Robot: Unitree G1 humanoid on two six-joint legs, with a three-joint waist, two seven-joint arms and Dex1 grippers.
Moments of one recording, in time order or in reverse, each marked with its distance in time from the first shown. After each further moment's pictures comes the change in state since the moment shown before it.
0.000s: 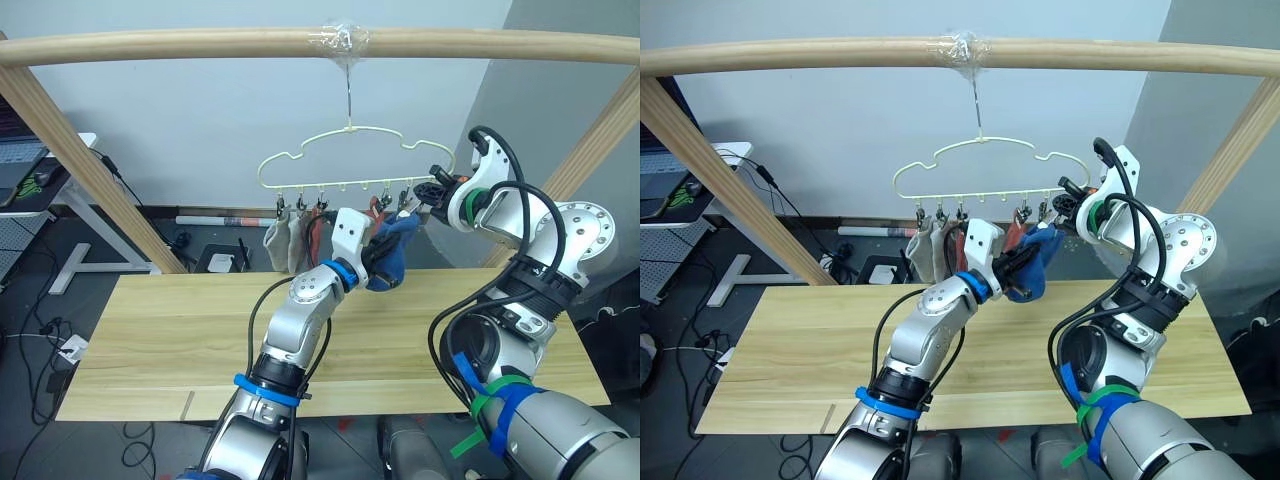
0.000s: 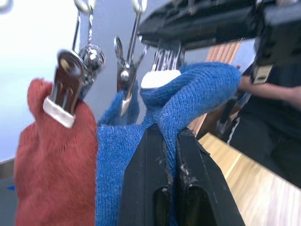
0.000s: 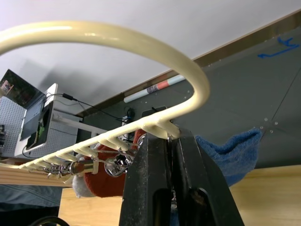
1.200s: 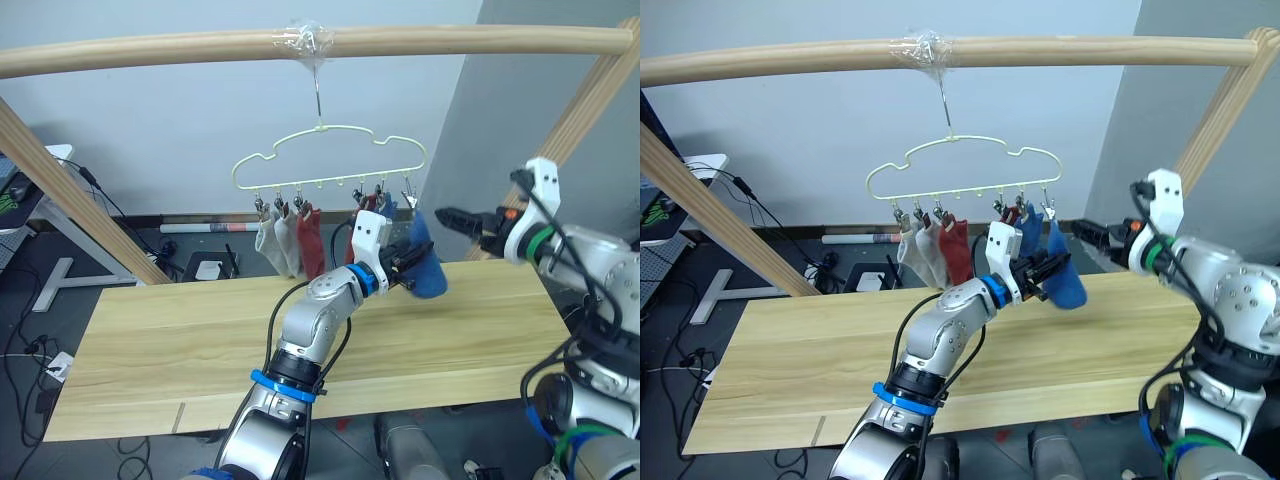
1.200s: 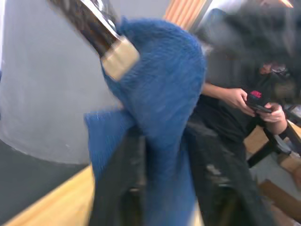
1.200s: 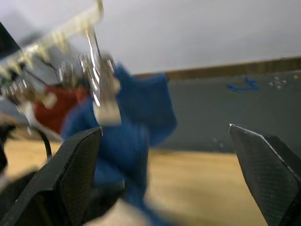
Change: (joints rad) left arm -0.039 -0.083 0.027 0.073 -0.144 0.140 -0.057; right arm 0.482 -0.467 0.323 -0.228 0.357 -0.122 0.316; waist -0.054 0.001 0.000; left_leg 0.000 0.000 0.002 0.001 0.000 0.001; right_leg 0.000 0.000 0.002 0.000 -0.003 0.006
